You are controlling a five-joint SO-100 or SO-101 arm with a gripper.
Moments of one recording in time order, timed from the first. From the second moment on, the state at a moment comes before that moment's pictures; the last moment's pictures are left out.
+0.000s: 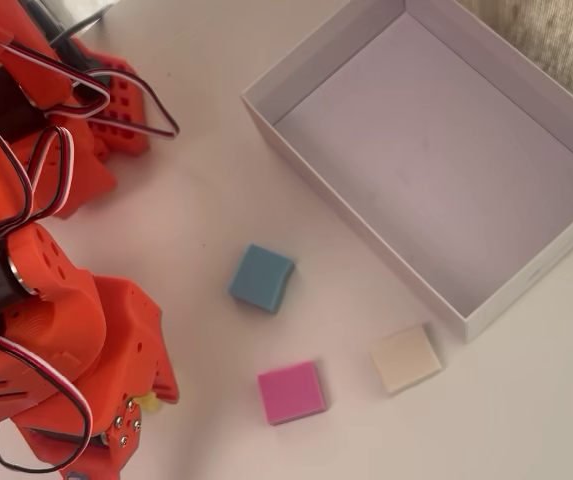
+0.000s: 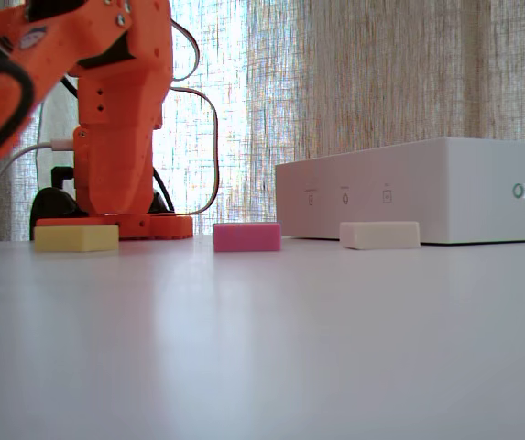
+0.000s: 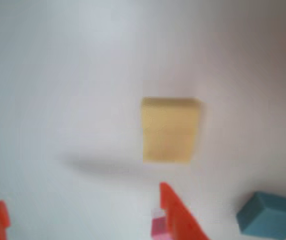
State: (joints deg) arm 17.8 109.9 131.3 64.9 34.1
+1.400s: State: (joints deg) arm 7.5 106.9 130.1 74.6 40.1
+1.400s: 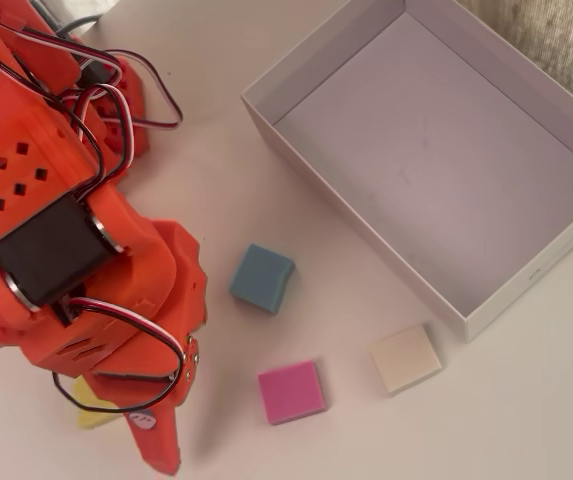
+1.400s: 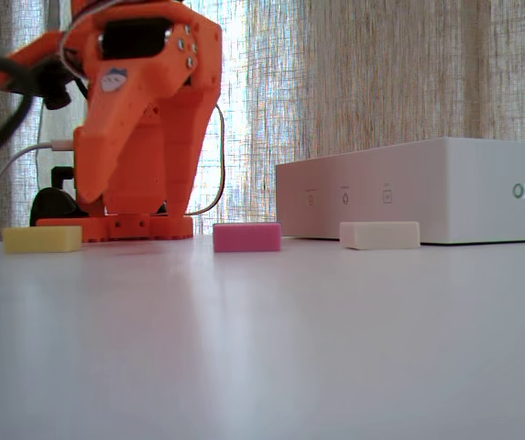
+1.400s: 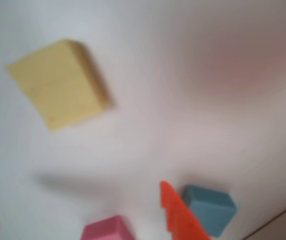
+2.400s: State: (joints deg) arm 19.9 102.3 135.5 71.2 31.5
